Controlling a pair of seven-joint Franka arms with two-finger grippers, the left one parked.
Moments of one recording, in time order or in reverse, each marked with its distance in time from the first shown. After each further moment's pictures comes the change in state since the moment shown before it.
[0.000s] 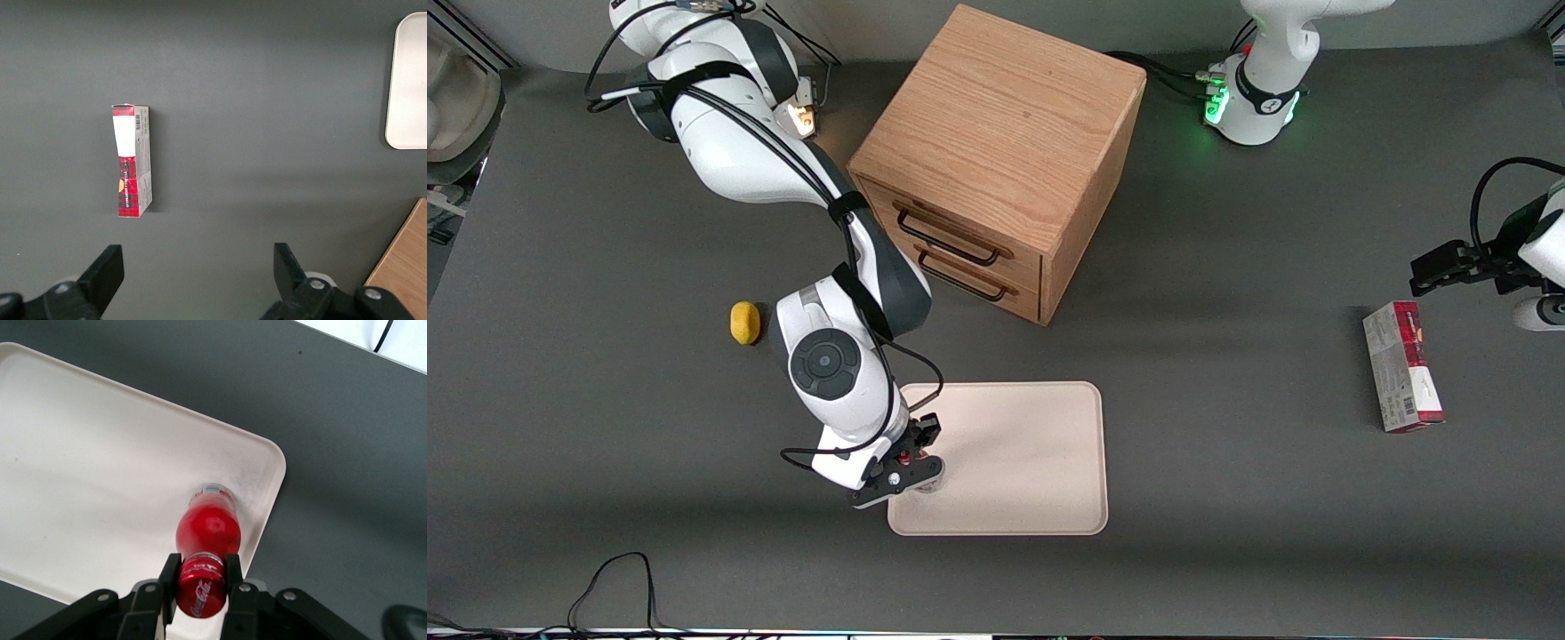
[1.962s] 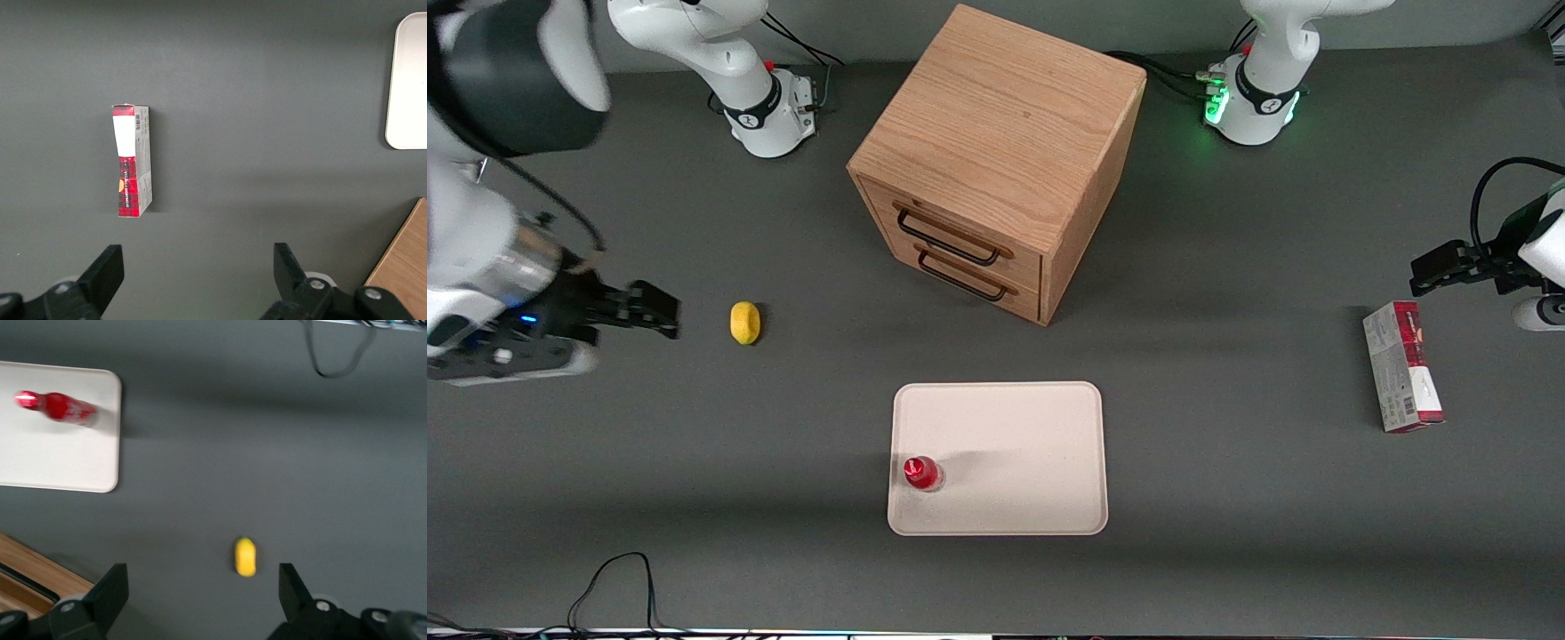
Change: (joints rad) arm -0.253 -0.761 -0.083 -0.492 0.005 -0.378 -0.049
